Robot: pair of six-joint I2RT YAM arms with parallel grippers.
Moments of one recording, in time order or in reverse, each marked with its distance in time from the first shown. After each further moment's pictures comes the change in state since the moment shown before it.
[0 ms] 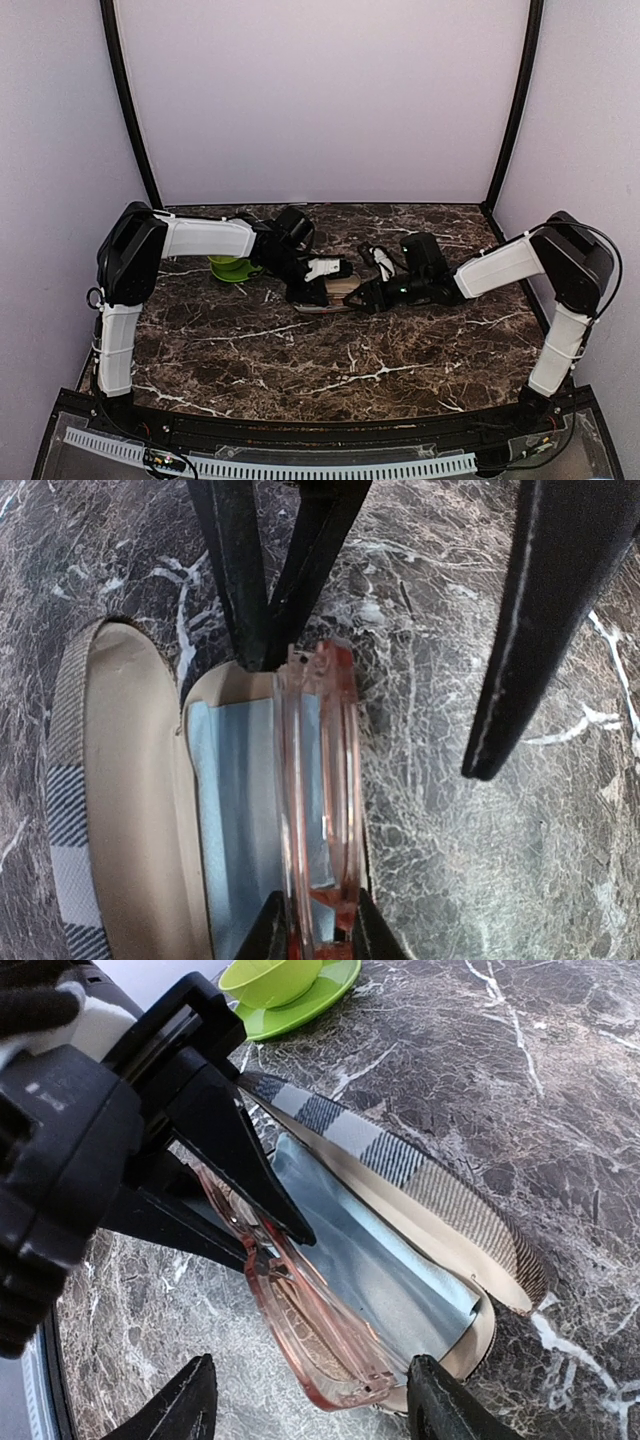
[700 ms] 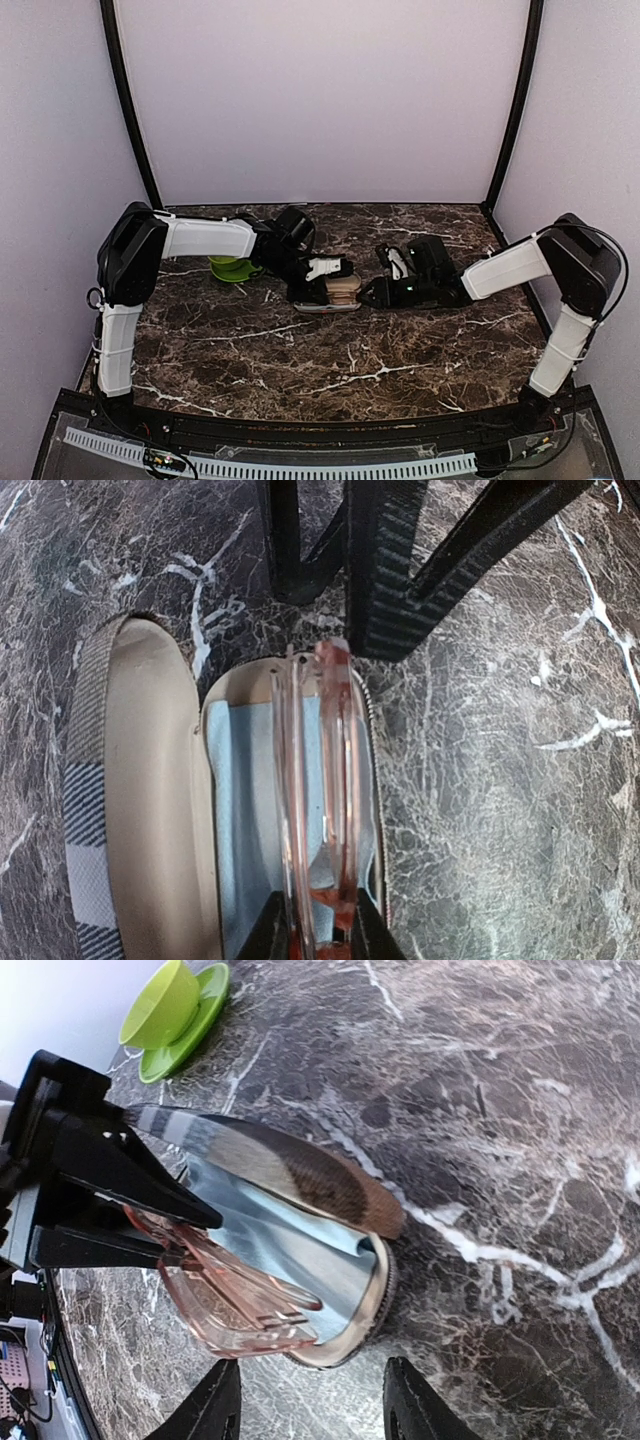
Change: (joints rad) left arm -0.003 0.000 0.000 0.016 -0.025 -0.018; right arm -0.029 -0.037 -0.048 -0.043 0.113 0.272
